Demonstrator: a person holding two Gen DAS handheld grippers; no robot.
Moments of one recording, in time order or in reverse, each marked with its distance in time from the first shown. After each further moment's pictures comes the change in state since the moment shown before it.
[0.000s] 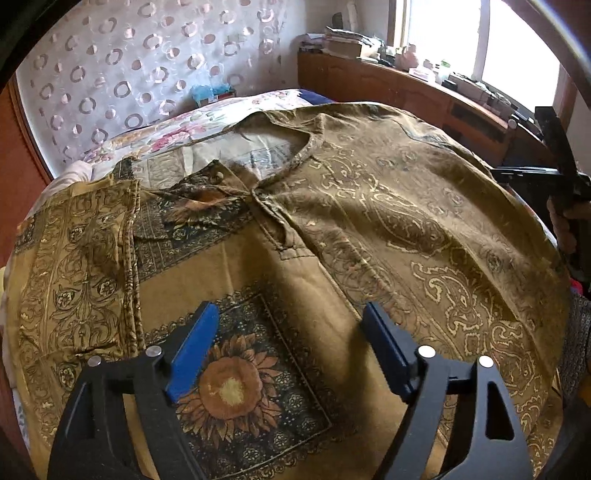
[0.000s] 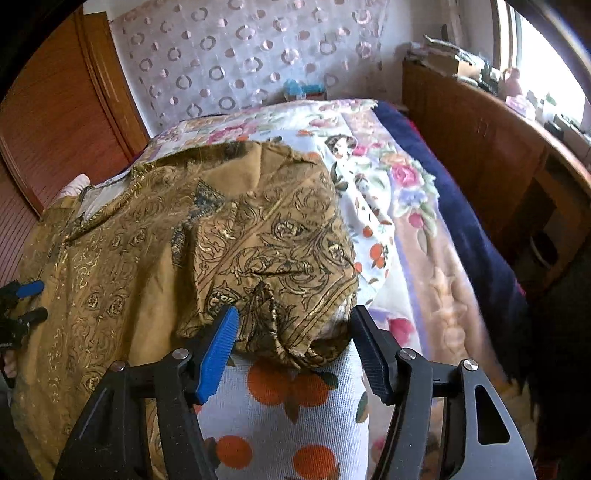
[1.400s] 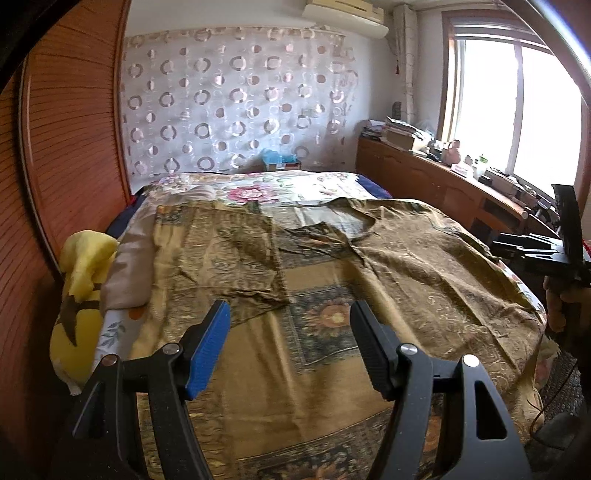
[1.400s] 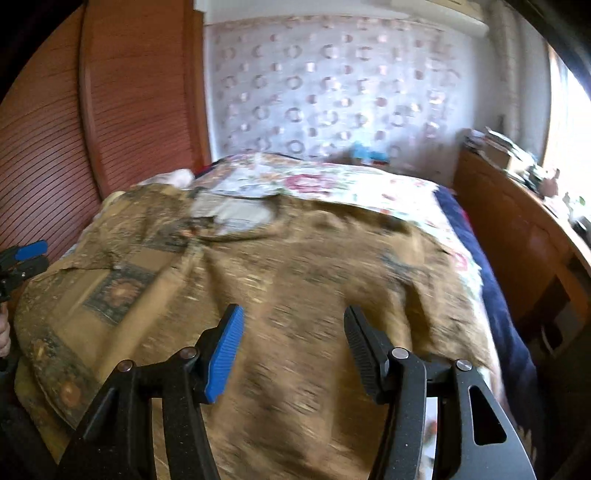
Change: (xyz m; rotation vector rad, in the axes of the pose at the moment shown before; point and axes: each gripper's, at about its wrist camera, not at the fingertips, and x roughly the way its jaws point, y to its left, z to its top) left arm -0.136 0.057 -0.081 -0.215 -0.331 0.121; right arm -0.054 0.101 -0.015 -0.241 -0.250 0.035
